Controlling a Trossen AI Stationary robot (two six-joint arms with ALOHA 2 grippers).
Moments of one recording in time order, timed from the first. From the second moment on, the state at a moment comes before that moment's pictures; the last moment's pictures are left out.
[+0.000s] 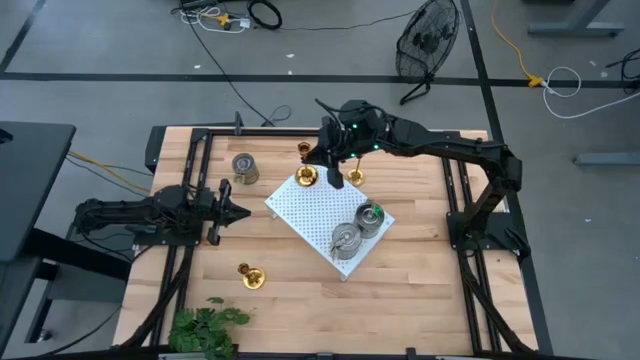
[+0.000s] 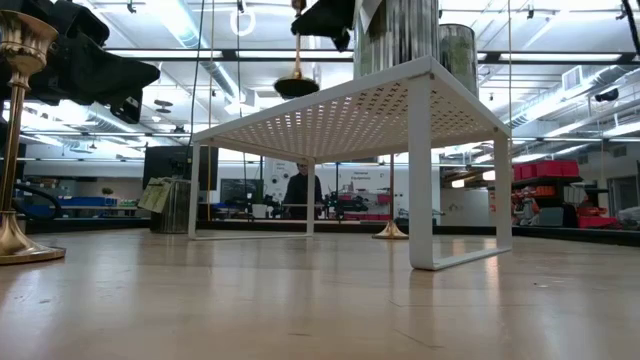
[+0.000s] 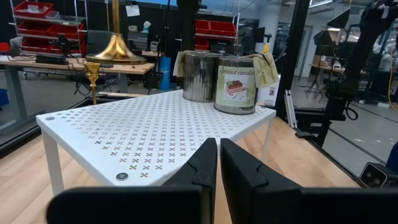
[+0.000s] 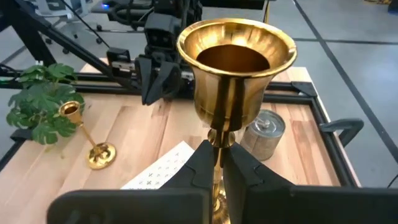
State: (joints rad) left arm 0.02 0.01 0.01 0.06 0.05 -0.10; right arm -0.27 1.72 1.67 -0.41 -0.34 -0.17
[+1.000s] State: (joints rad) left arm 0.02 0.01 0.01 0.06 0.05 -0.10; right arm -0.24 1.75 1.66 -0.32 -0.35 -0.20
